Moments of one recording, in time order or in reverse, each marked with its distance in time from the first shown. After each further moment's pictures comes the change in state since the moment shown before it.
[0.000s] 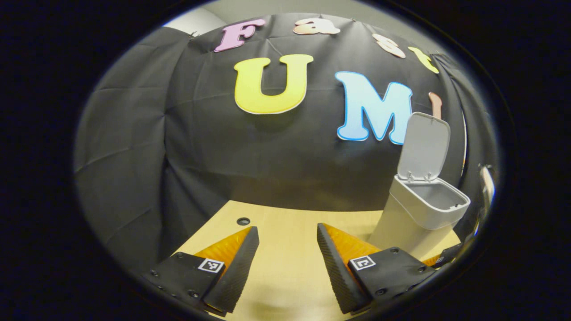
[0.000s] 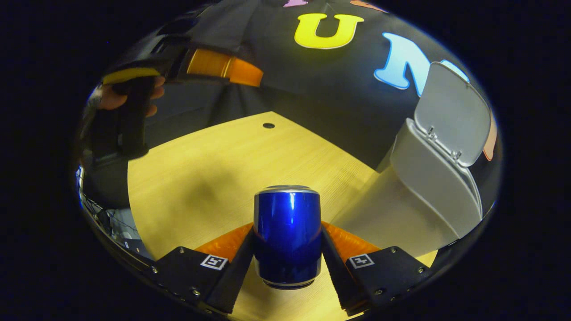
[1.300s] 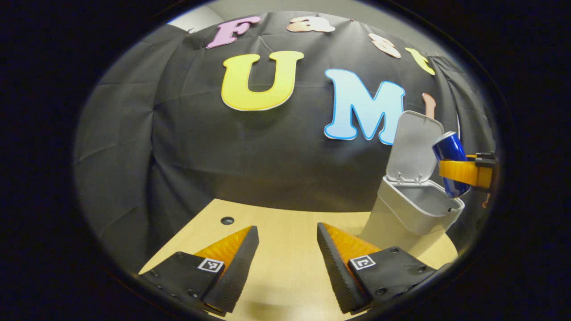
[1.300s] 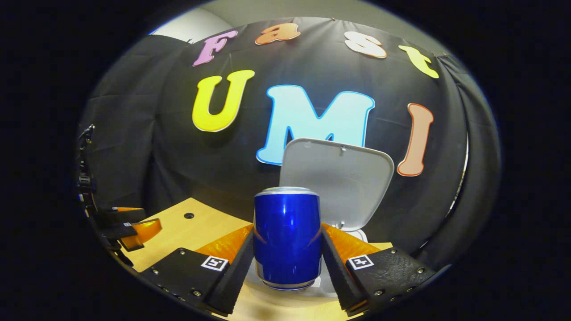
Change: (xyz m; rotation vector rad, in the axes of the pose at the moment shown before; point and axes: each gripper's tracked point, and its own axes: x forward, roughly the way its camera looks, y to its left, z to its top) left arm 0.009 -0.014 0.000 -0.025 0.012 -0.038; right arm -0.078 -0.202 0.132 0.284 -0.361 -0.443
